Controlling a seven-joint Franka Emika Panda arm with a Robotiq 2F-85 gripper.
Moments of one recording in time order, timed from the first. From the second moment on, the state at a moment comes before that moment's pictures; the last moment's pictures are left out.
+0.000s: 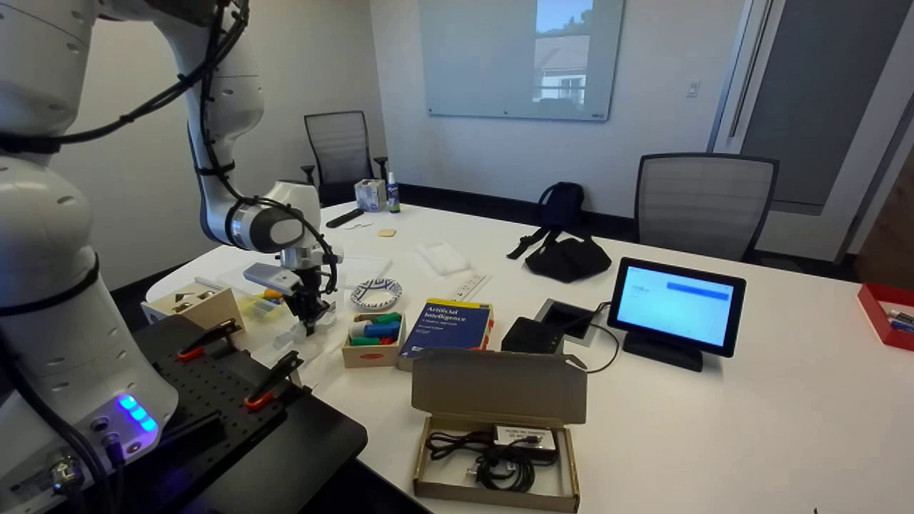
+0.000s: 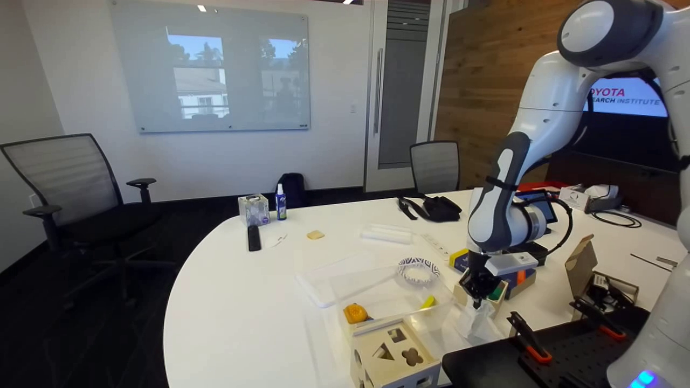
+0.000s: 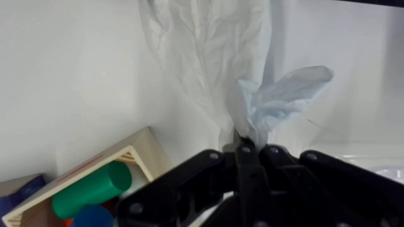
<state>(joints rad) 0.10 0.51 0.01 -2.63 0.03 3.01 0.03</state>
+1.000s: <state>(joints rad) 0.10 0.47 0.02 -2.59 0.03 2.92 0.04</state>
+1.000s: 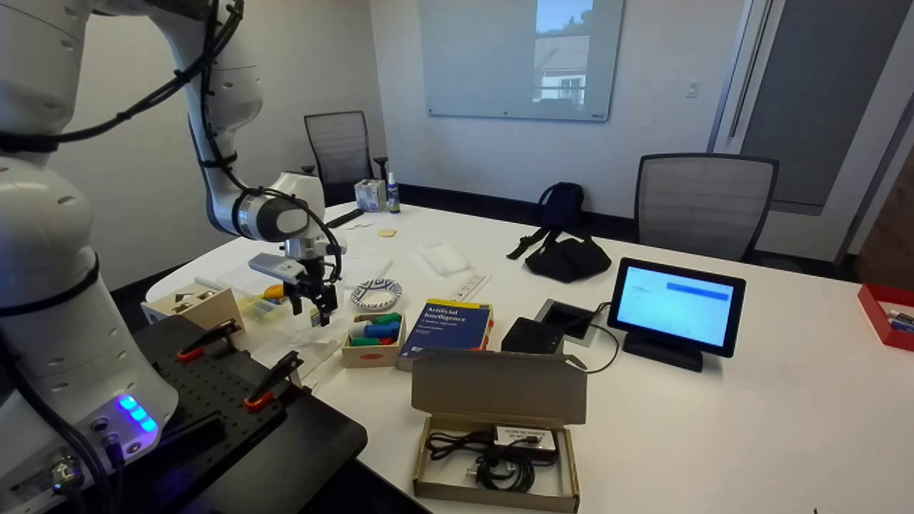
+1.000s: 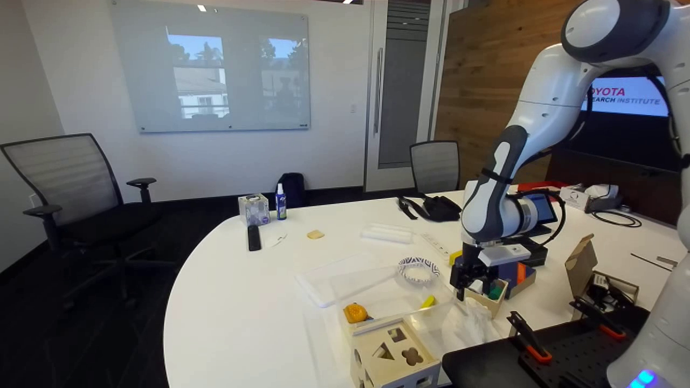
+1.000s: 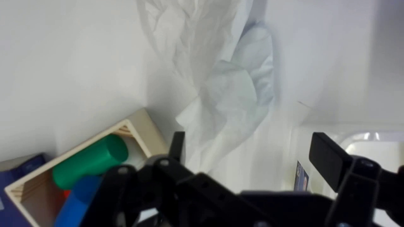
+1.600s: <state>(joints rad) 0.08 0.20 -0.01 -2.55 0.01 2.82 0.04</state>
